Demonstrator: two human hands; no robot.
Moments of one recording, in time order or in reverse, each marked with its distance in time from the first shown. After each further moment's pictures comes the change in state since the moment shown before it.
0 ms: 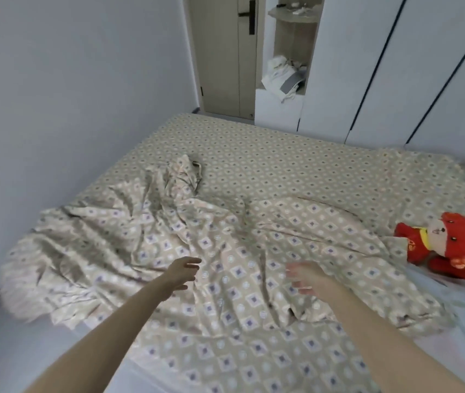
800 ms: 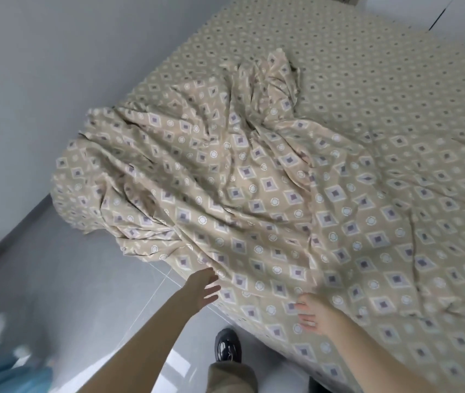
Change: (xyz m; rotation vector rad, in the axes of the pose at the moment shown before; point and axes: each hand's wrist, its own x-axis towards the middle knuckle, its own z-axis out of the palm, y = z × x) left_hand 0.136 -0.295 -0.173 -0.822 0.062 -0.577; right_hand 0.123 0.104 0.381 0.019 -0.079 0.563
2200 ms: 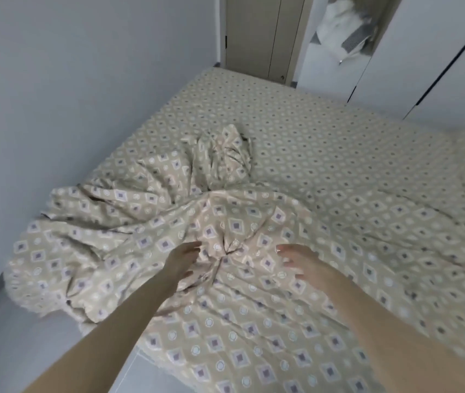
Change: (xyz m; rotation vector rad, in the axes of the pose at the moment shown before) left_hand -0.061 0.175 0.093 0.451 -0.073 0.578; right_hand -0.116 -0.194 -0.062 -0.086 -0.018 -0.567
